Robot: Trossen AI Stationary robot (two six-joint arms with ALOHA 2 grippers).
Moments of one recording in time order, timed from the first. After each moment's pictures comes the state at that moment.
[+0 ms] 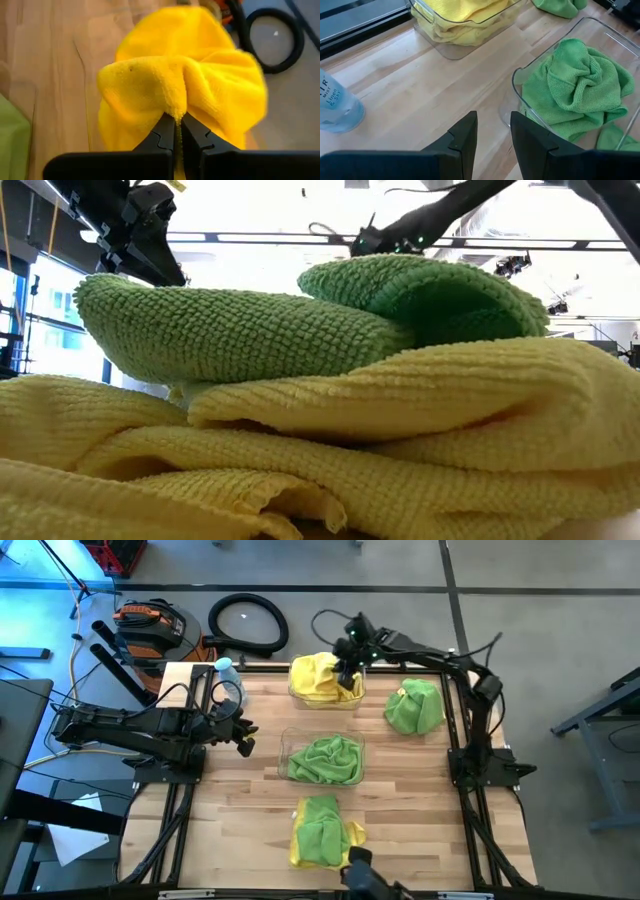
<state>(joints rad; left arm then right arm) -0.03 0.81 0.69 -0.68 -0.48 -0.68 -0.65 1.93 1.61 -0.54 -0.28 -0.34</state>
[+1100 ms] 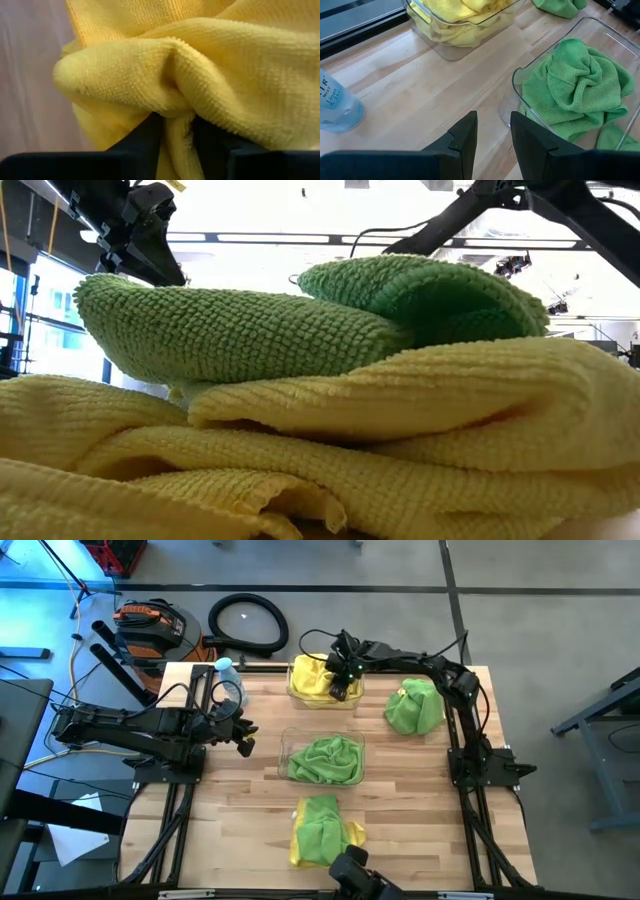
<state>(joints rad) -0.03 0.81 0.69 -0.68 -0.48 -0.68 -0.63 2.12 1.64 -0.57 -0.22 -0.24</state>
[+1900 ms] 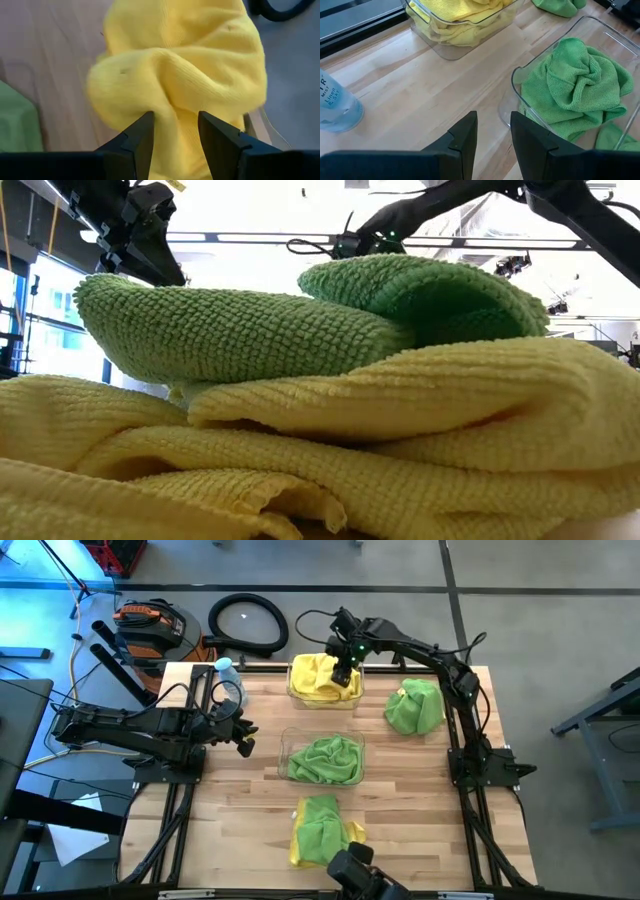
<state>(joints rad) -0.03 0.81 0.69 -0.68 -0.47 -0.68 -0.63 2.12 2.00 -0.99 -0.19 -0.29</state>
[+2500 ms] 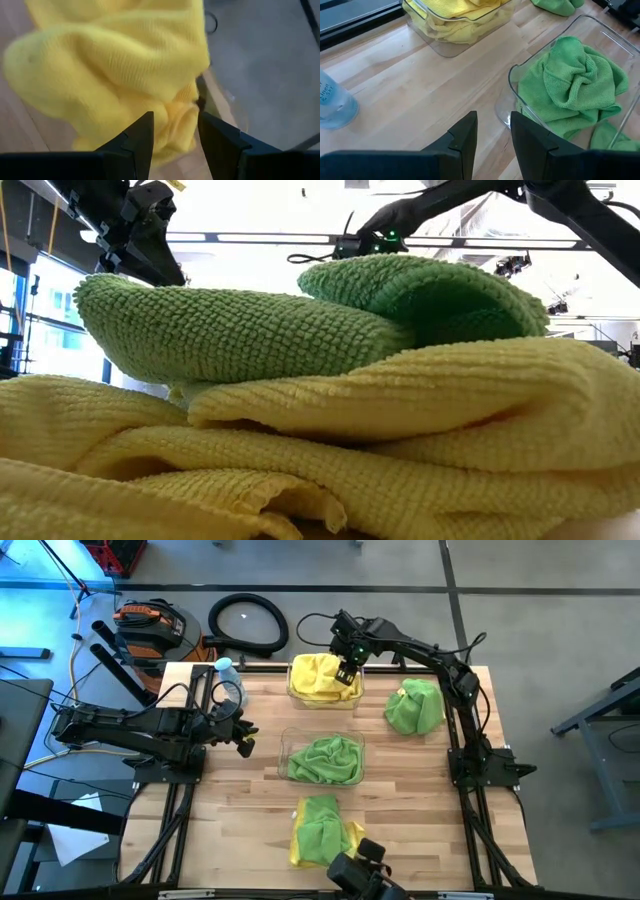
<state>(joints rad) -0.03 0.81 0.69 -0.68 -0.46 -0.70 -0.63 2.12 2.00 -1.05 0.04 -0.23</state>
